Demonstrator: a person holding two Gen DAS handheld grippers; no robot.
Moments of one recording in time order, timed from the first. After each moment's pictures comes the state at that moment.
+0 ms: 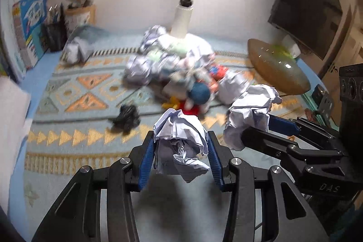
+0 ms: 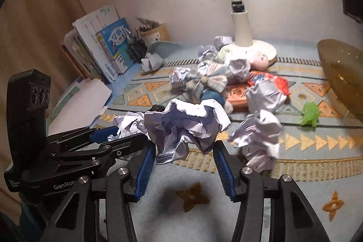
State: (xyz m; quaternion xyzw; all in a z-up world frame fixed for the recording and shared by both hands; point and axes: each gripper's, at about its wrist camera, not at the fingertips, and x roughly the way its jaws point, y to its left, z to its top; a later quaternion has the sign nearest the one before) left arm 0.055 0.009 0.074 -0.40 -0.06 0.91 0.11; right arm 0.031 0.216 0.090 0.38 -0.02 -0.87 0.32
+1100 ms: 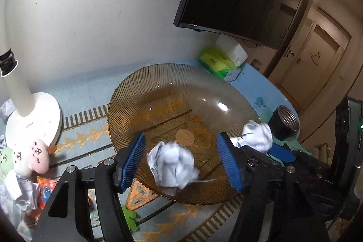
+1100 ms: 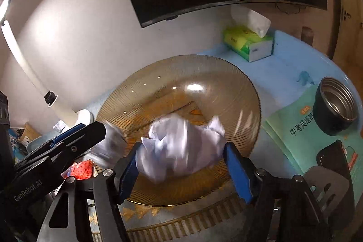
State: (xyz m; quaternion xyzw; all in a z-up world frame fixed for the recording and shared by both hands) left arm -0.133 0.270 0.098 -0.39 -0.04 0.87 0.29; right arm -0.107 0.479 0.111 0.40 -0.14 -0.91 -0.03
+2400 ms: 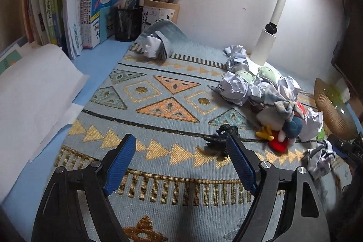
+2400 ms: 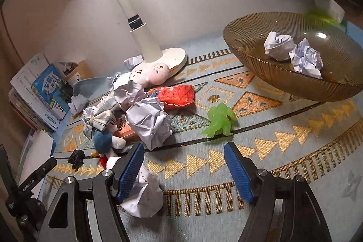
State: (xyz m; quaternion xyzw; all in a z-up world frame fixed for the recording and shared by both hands) left arm 0.041 -0.079 0.027 -0.35 -0.11 0.93 -0.07; right arm -0.047 0.303 0.039 0.39 -0.12 -0.90 0.15
